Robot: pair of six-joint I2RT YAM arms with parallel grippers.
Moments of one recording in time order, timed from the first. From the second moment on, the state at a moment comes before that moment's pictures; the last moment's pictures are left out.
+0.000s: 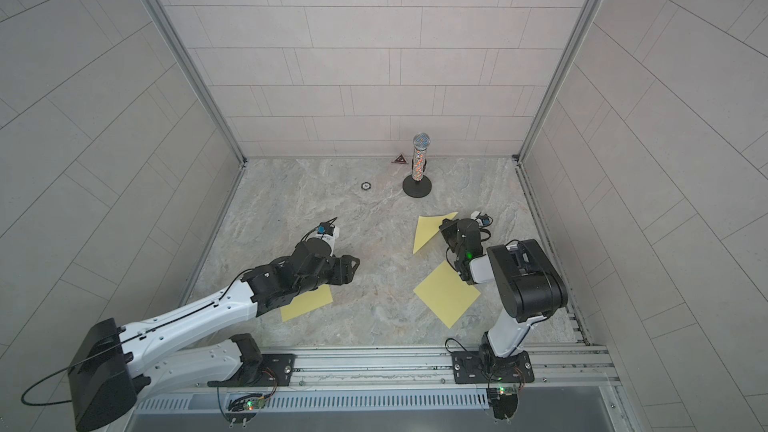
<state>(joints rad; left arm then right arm) -0.85 1.10 0.68 -0.31 -0.13 -0.68 0.11 1.69 0.49 0.83 -0.01 1.21</state>
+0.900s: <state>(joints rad) -0.85 1.07 0.62 -0.35 -0.22 -0.77 0.05 1.33 0.70 -0.12 0.09 0.98</state>
